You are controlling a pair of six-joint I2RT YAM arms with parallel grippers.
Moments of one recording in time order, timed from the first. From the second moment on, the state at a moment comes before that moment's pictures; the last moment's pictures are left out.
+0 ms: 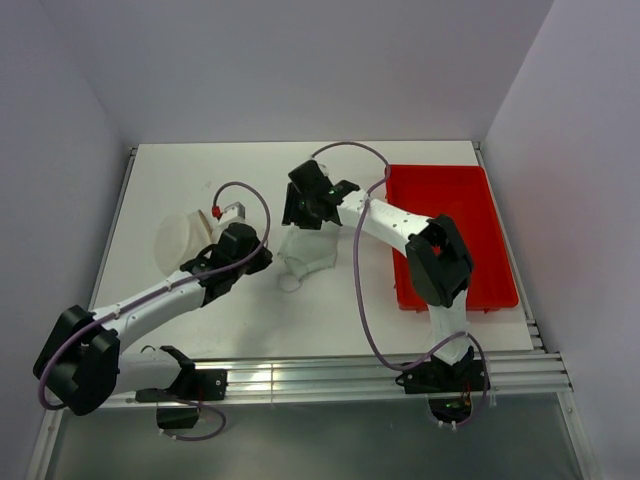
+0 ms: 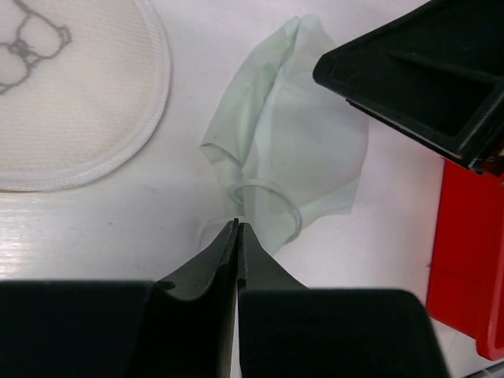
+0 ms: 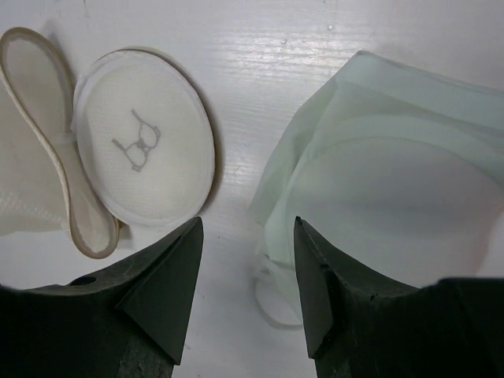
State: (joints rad) left arm -0.64 1.22 0.66 -0.08 -0.25 -0.87; right arm 0.72 1.99 1.62 -0.51 0.06 0.77
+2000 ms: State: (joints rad) left arm -0.64 1.89 1.07 -0.01 -0.31 -0.73; right arm 0.51 1.79 0.80 0.40 -0.27 1.04
